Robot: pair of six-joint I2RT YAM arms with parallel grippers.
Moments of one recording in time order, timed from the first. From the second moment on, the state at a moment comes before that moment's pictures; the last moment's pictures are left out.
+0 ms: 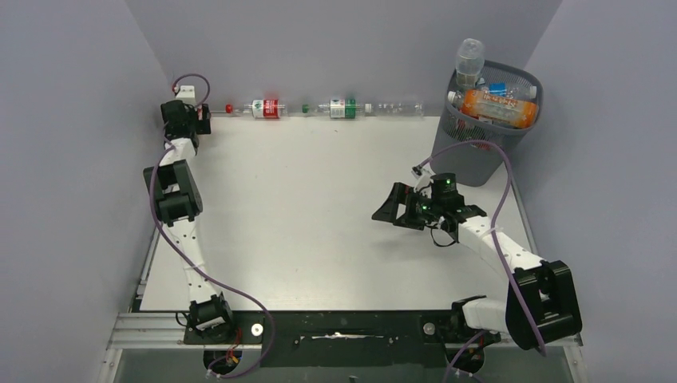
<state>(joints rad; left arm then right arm) 0.27 2.52 2.04 0.13 -0.03 0.20 0.26 1.25 0.68 -0.20 -0.56 0.52</state>
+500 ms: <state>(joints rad) 0.29 2.55 2.04 0.13 0.00 0.19 0.29 1.30 0.68 -0.16 -0.58 0.54</state>
